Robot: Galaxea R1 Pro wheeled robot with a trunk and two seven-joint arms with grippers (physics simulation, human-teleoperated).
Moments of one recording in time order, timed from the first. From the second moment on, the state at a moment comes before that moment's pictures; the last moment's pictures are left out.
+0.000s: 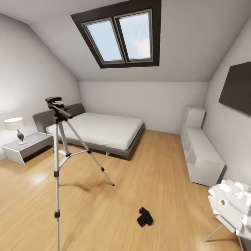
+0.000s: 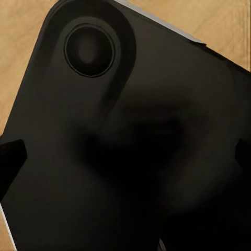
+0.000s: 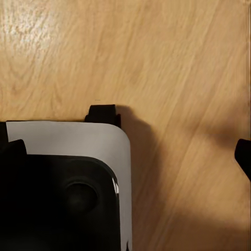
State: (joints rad) left arm 0.01 -0.04 -0.01 -0.06 0.49 -0.01 0.00; right arm -0.25 -0.12 -0.18 0.03 0.17 0.04 0.09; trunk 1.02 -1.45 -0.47
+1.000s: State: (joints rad) left arm 0.01 -0.04 -0.01 -0.06 0.49 -0.01 0.00; right arm -0.25 -0.12 -0.18 0.03 0.17 0.04 0.09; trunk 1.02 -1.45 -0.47
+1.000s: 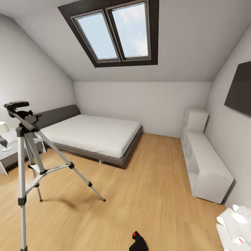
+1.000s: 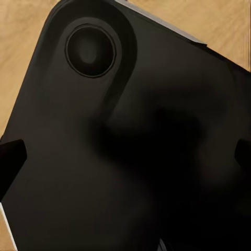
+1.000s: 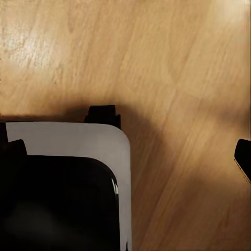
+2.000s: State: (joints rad) left arm 0.01 -0.04 -0.01 -0.06 0.49 -0.01 0.00; right arm -0.25 -0.12 -0.18 0.03 0.17 0.04 0.09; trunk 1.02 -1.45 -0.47
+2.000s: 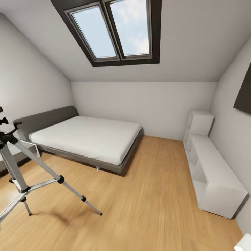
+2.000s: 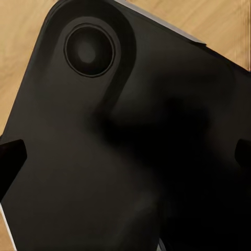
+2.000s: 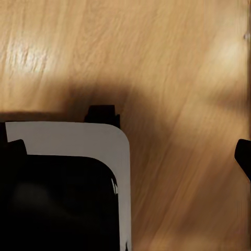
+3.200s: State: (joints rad) left arm 0.01 -0.04 -0.01 -0.06 0.50 -0.01 0.00; right arm -0.25 -0.12 -0.18 0.03 0.16 0.04 0.09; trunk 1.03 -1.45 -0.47
